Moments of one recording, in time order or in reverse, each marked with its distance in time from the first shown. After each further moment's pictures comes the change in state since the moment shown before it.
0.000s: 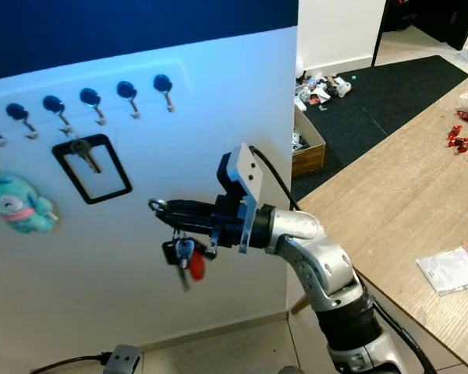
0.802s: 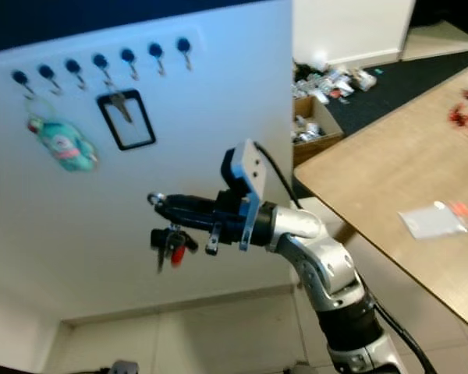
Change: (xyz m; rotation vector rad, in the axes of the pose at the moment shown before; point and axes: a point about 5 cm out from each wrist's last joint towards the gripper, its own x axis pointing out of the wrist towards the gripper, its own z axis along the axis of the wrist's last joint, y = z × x) left arm 0.000 0.000 0.003 0.024 -0.010 0.019; right arm -0.002 0.000 0.005 -0.015 -0.031 -0.016
